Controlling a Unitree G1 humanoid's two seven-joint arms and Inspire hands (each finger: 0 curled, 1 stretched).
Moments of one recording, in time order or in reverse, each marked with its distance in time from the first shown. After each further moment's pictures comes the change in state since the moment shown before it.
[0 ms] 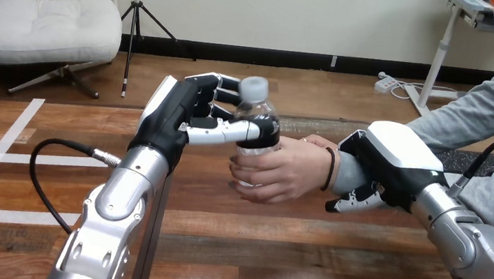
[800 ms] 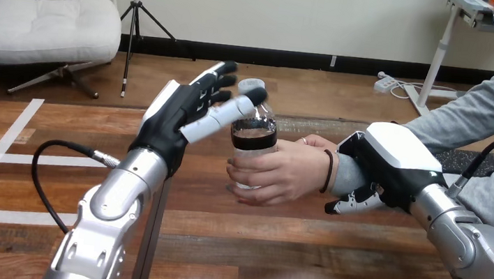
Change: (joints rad) left arm 0.000 0.011 0.015 0.019 -0.033 -0.010 -0.065; right arm 0.000 0.001 0.000 0.000 0.000 0.000 0.010
